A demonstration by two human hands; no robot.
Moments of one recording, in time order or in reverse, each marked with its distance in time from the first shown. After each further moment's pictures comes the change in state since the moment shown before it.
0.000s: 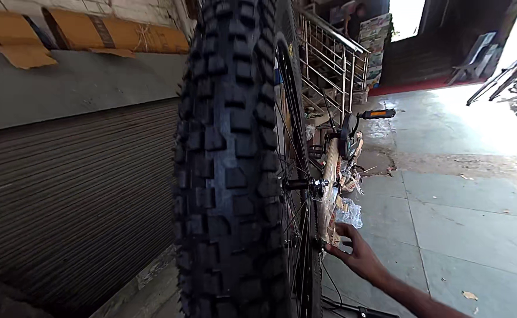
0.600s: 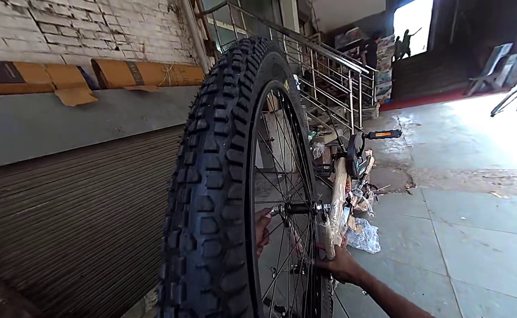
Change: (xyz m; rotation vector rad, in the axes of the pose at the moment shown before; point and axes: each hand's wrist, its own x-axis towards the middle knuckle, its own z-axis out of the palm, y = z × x) left_hand 0.212 0.083 -0.029 -0.121 -0.617 -0.165; right_hand 0.086 0.021 0.037 -0.197 -0.342 0.079
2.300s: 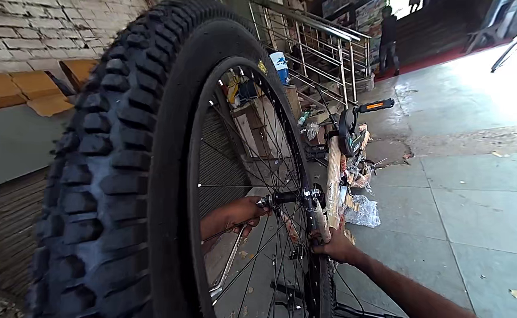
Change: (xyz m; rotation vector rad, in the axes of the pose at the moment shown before) left_hand 0.038 0.047 -0.022 0.386 -0.295 -0.300; right_hand 0.005 0.005 0.013 0.176 0.009 0.046
